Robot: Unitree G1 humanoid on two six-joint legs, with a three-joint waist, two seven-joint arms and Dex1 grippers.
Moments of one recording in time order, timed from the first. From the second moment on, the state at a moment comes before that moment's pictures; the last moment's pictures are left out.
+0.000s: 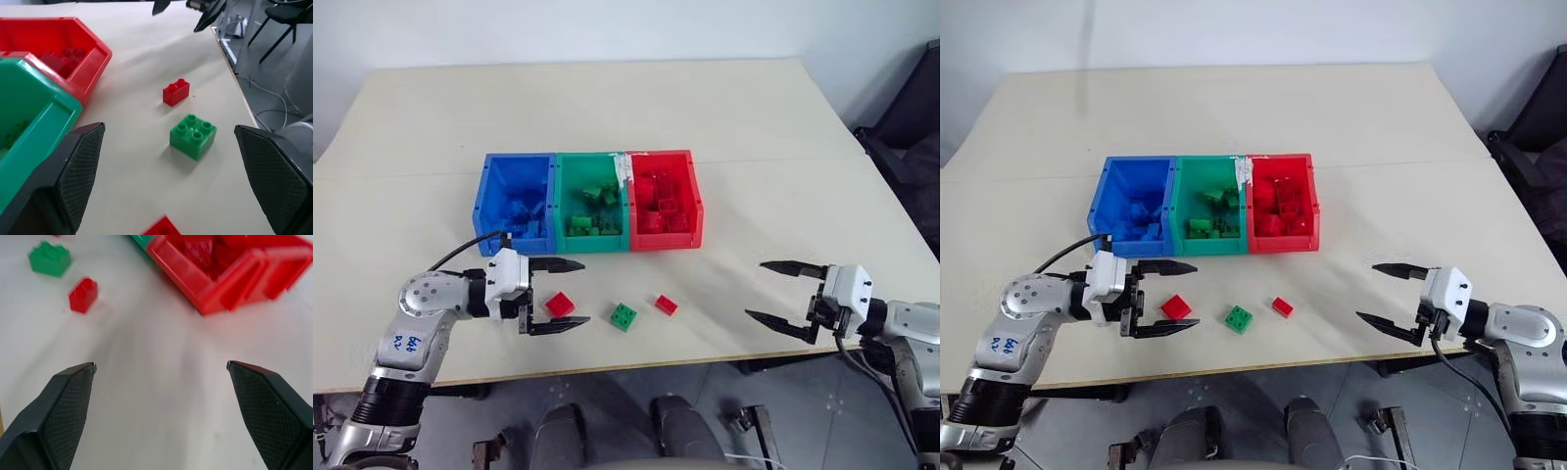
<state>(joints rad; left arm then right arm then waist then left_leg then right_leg) -0.19 0.69 0.04 -0.10 -0.45 0.07 -1.19 -0.07 -0.74 -0.20 0.03 0.39 -0.14 1.26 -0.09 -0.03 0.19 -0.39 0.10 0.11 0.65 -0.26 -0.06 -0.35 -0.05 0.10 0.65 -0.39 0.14</state>
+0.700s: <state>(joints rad) 0.19 0.72 0.26 -0.33 -0.49 0.08 -1.11 -0.29 -0.62 0.23 -0.07 0.22 0.15 1.11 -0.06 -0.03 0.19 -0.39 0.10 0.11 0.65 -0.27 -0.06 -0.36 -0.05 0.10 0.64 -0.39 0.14</state>
